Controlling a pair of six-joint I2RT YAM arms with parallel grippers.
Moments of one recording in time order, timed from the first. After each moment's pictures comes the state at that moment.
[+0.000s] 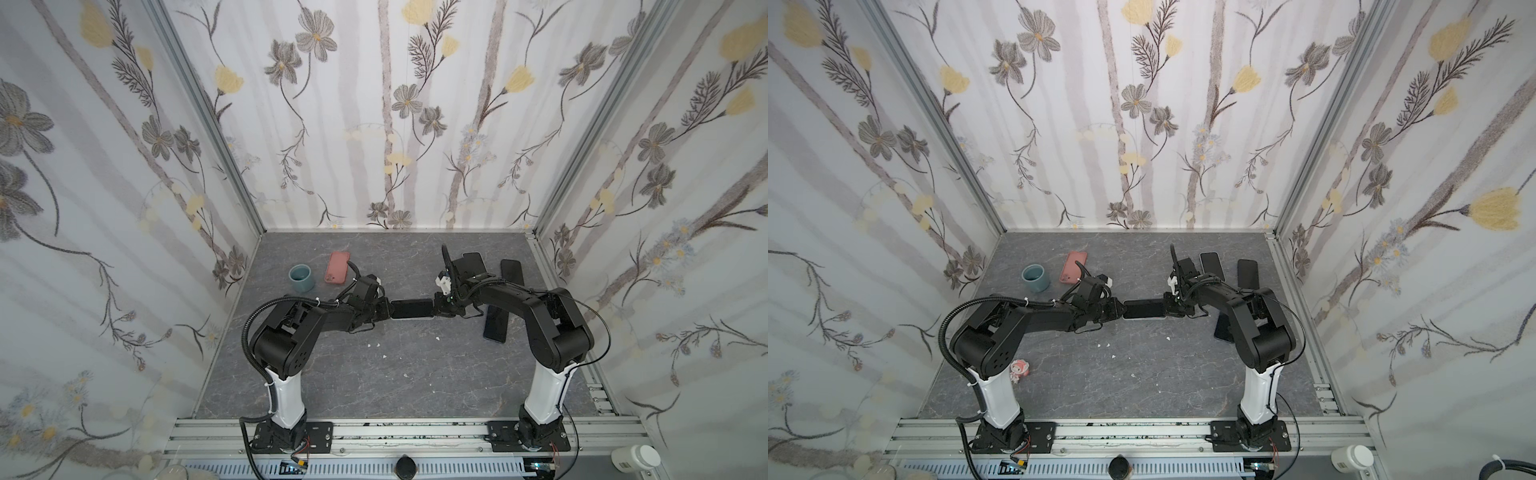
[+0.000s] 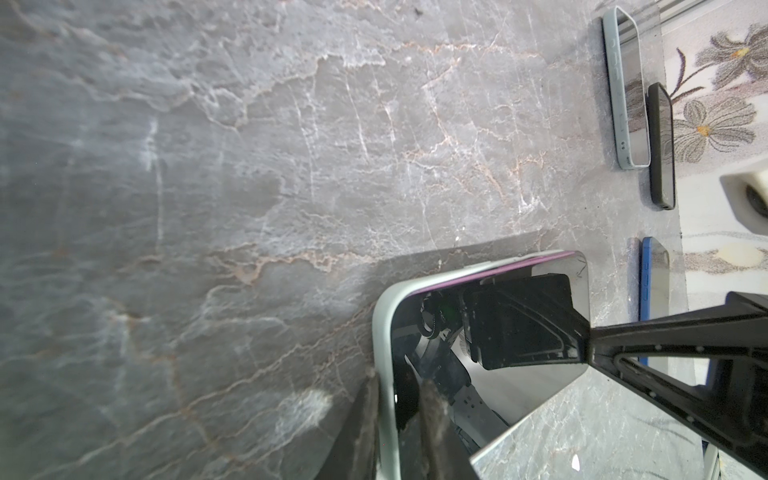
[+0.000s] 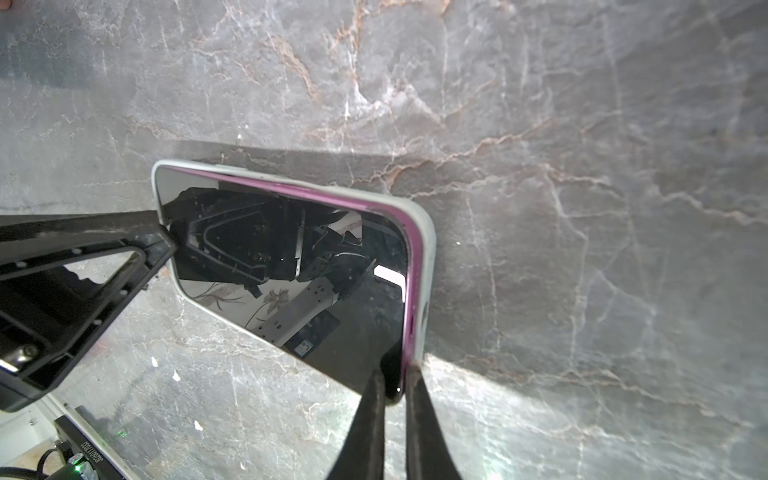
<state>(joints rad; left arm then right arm) -0.53 1.88 0.88 0.17 0.26 -0.68 0.42 1.90 1.18 -0.50 -0.36 0.38</state>
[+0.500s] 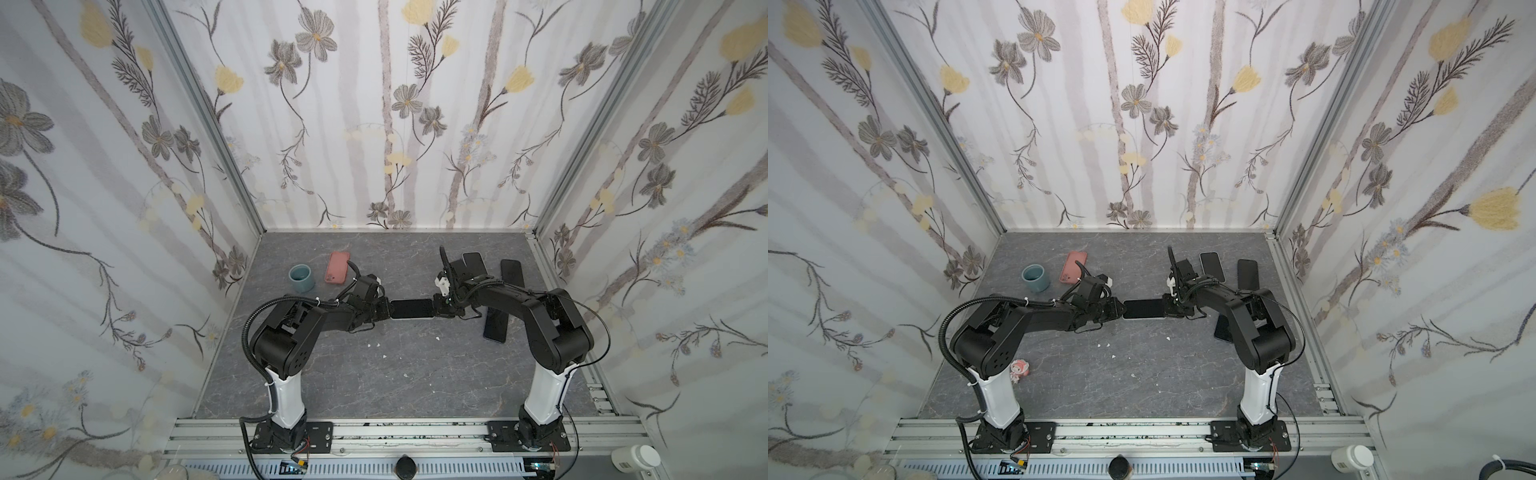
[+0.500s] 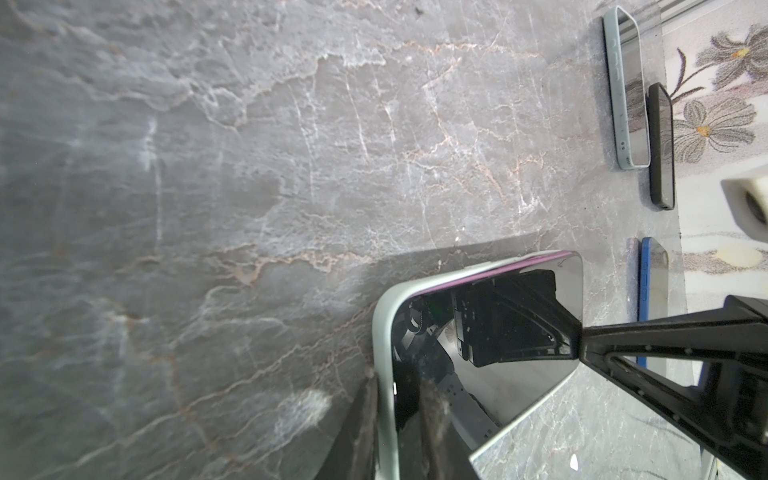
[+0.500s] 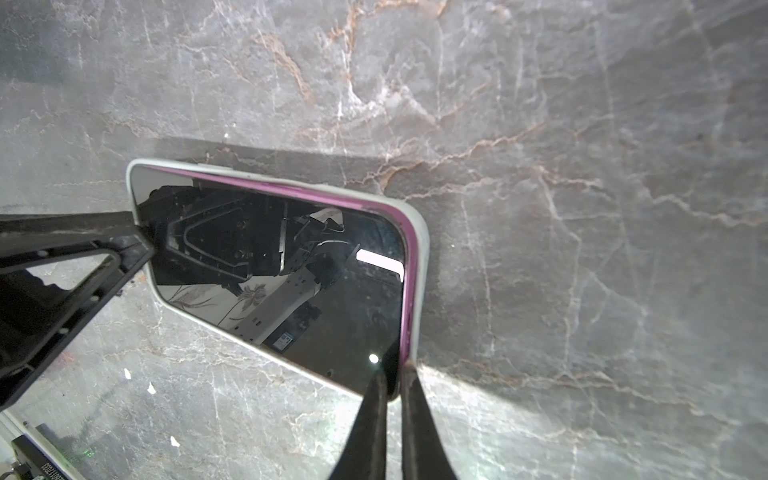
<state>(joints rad) -0.53 1.88 0.89 0.16 0.27 -0.68 0.44 1.91 1.17 -0.50 -0.29 0.38</state>
